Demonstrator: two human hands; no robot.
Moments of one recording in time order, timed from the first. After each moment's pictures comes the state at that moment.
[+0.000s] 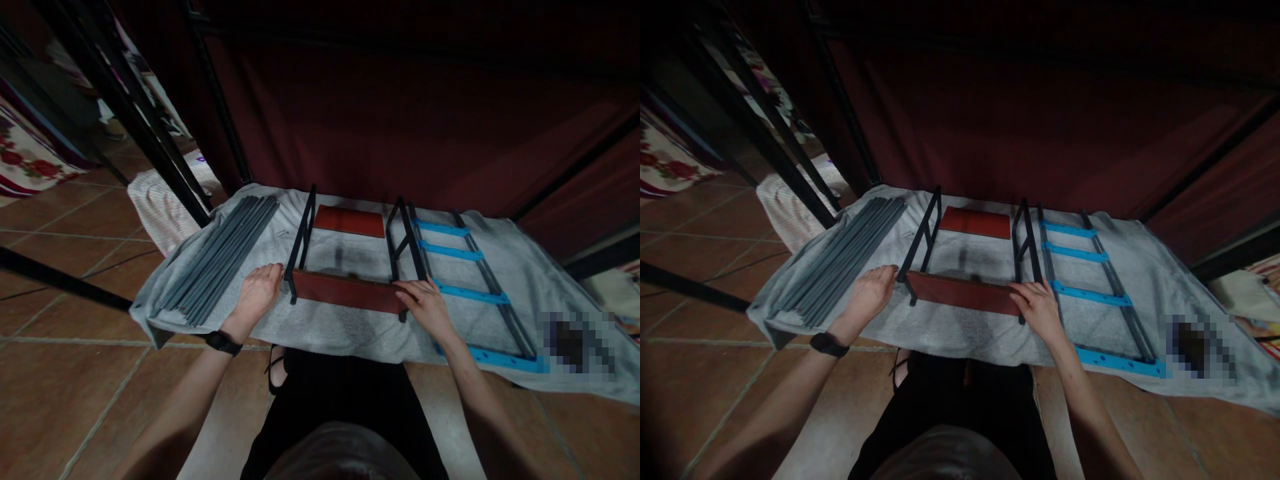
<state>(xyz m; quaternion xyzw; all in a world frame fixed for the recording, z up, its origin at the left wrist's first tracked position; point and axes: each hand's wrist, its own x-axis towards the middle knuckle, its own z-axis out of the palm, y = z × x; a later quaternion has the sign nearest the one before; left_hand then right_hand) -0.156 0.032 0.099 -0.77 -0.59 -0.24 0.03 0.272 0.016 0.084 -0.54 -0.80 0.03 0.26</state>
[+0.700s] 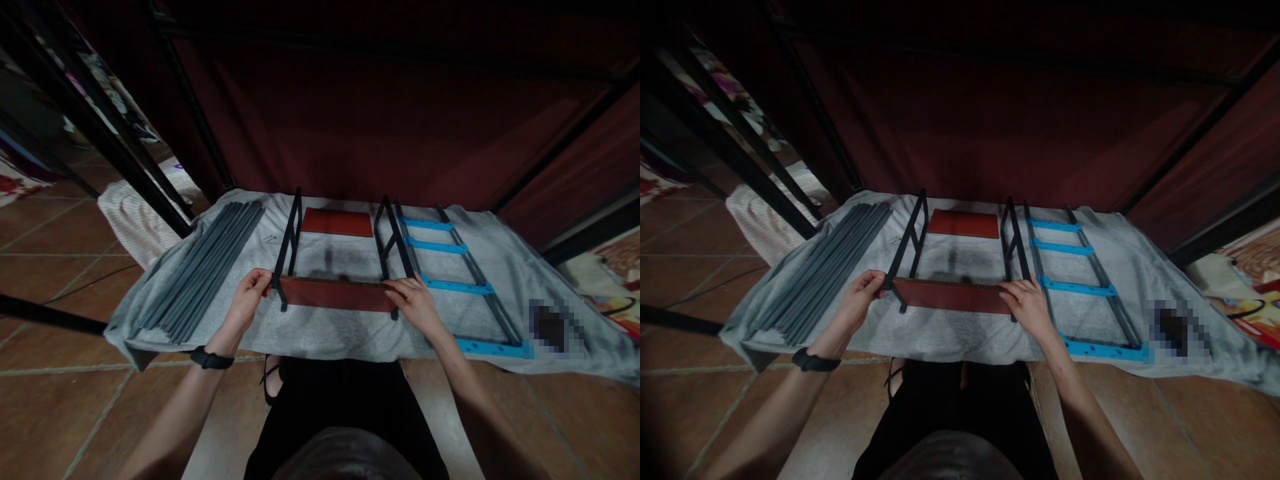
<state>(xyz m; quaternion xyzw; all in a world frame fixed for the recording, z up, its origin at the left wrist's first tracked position) -0.141 0.047 0.093 -0.47 -0.56 -0.53 -0.44 0.271 0.017 0.082 -0.55 -0.80 0.02 0.25</state>
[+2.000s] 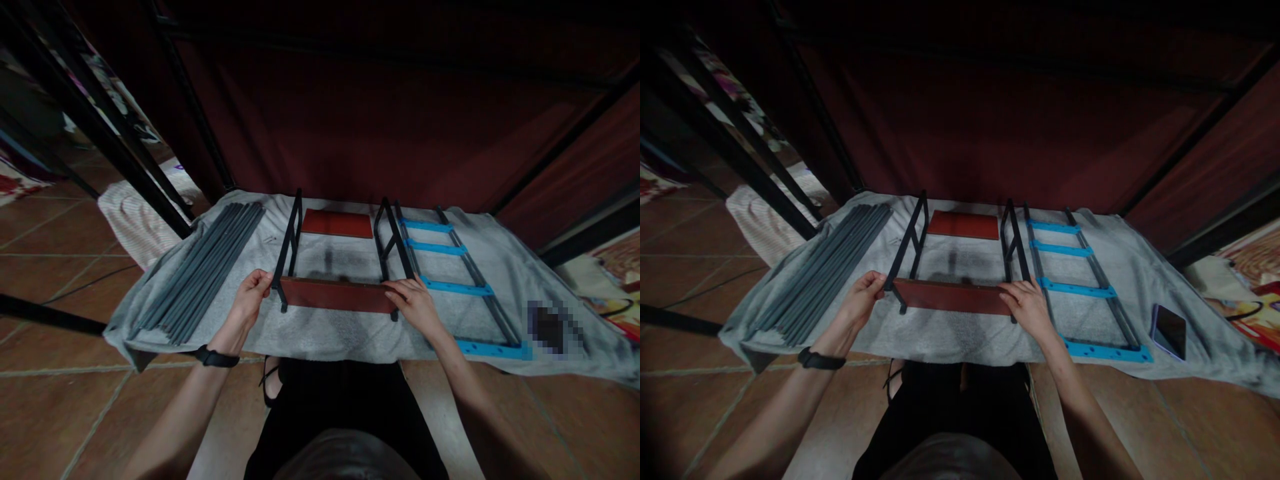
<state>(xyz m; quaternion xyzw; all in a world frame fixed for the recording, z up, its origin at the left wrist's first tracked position) -0.141 0.054 0.085 -0.40 -0.55 -0.56 -0.47 0.271 0.016 0.082 -0.54 -0.80 0.03 0.26</state>
